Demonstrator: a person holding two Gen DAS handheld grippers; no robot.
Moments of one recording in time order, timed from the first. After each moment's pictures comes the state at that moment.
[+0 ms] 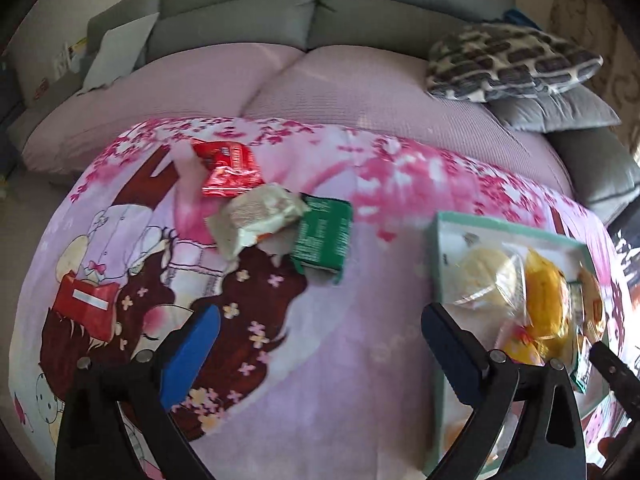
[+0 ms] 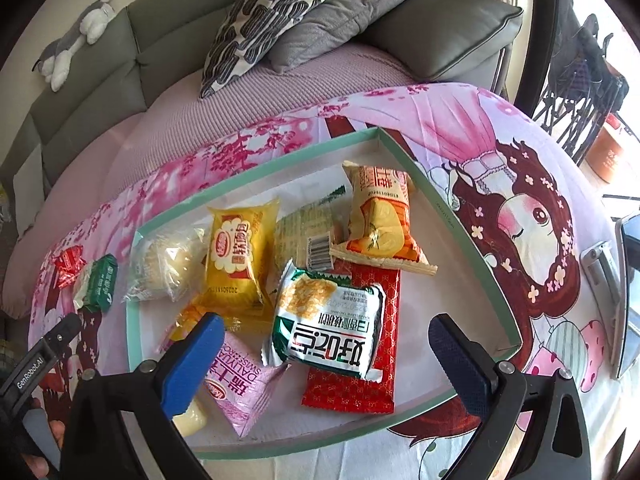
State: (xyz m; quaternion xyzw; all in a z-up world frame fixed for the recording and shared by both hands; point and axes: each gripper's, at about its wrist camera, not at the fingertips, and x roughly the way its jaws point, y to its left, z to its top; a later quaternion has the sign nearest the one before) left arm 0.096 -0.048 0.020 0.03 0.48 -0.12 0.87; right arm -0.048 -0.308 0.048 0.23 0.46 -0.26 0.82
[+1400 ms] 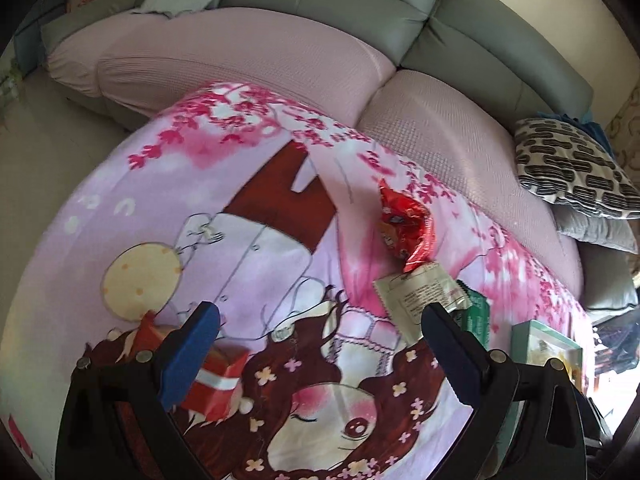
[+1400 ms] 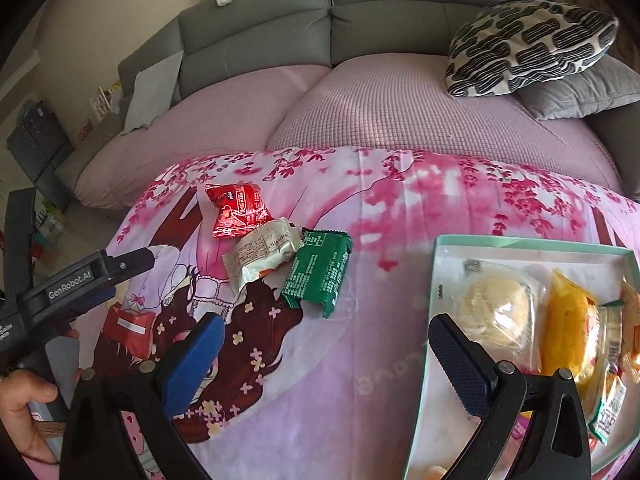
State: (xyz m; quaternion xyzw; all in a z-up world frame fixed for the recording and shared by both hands) left arm 0.195 0.113 0.013 -0.11 0.51 -0.09 0.85; right arm 0.106 -0.123 0.049 0.12 0.49 -0.02 0.86
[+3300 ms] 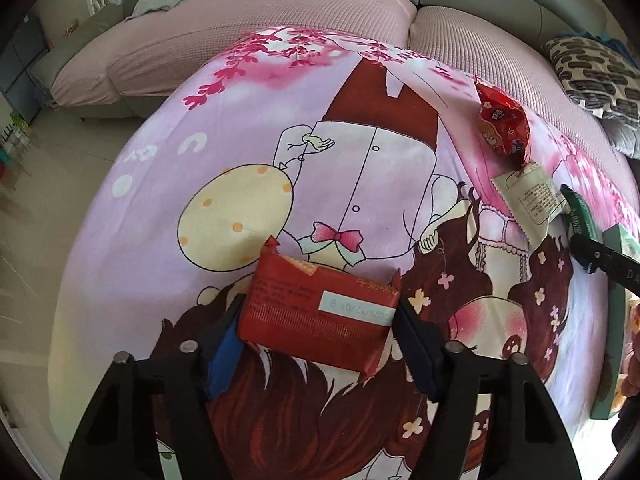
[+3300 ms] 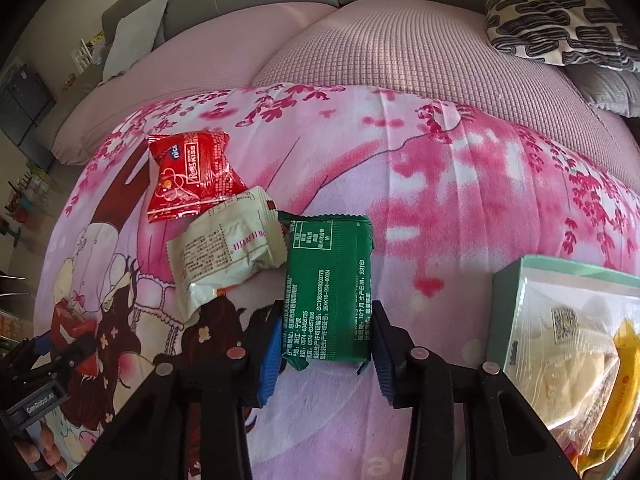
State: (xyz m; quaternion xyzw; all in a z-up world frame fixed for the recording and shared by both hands) left arm 0.179 0.155 -0.037 0.03 0.57 -0.05 0.82; right arm 0.168 -0.114 -0.019 0.10 0.57 -0.01 0.81
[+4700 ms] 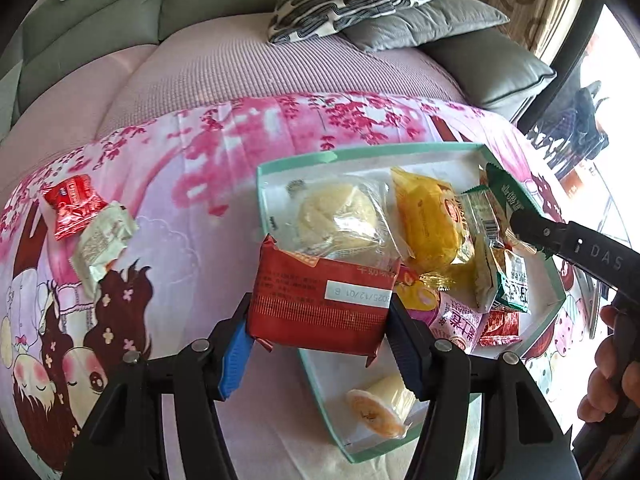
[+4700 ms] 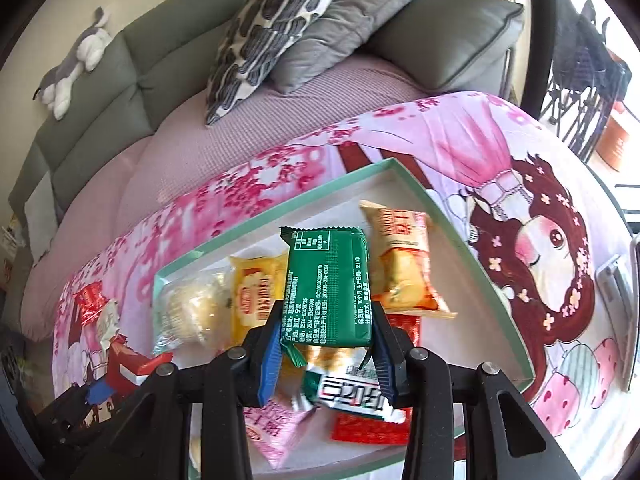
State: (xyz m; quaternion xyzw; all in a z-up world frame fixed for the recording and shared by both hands) left arm 0.071 -0.140 0.017 0.13 0.52 -0.32 0.78; right arm -0.026 -0.334 0.056 0.27 0.46 -0.25 0.81
